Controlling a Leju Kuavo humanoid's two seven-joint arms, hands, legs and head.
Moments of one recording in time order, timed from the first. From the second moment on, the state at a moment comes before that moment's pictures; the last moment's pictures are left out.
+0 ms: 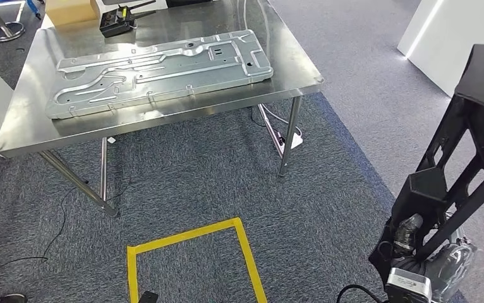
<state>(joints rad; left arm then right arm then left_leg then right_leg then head) -0.09 -0.20 0.99 -0.21 -1.18 0.17 -0.41 0.20 0.02 0.08 -1.96 0.57 -0.69 -0.56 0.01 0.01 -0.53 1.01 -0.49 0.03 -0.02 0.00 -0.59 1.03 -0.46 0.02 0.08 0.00</state>
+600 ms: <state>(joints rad) -0.09 -0.19 0.99 -0.21 -1.18 0.17 -0.40 0.21 0.03 0.08 -1.96 0.62 -0.69 -0.58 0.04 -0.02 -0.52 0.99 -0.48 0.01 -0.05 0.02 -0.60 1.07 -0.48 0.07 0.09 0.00</state>
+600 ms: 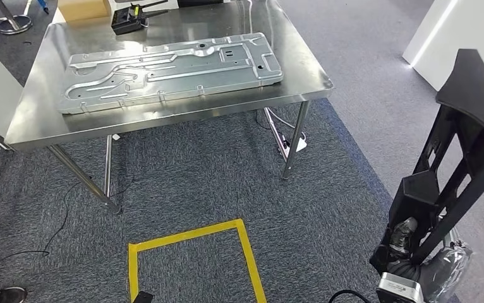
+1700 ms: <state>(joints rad) -0.09 -0.20 0.99 -0.21 -1.20 0.26 -0.36 0.23 0.03 0.08 -1.97 0.66 -0.69 -0.58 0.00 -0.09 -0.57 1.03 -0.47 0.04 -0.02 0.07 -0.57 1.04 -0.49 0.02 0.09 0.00</state>
